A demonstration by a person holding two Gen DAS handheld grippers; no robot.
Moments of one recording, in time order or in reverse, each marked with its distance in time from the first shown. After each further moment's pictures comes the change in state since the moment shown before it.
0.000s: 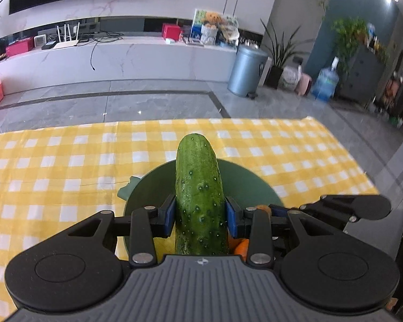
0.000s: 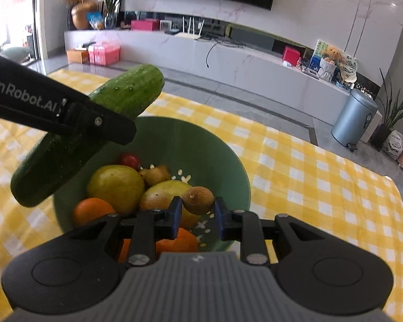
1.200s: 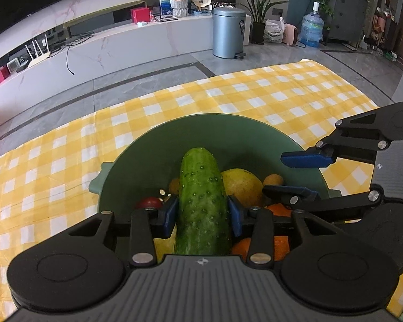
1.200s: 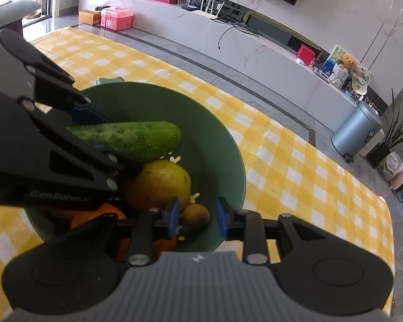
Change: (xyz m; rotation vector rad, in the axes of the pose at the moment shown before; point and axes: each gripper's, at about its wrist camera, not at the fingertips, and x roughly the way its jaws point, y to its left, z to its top) left arm 0.048 -0.019 -0.022 0.234 0.108 0.032; right arm 0.024 0.002 0.002 -0.159 0.088 -0.027
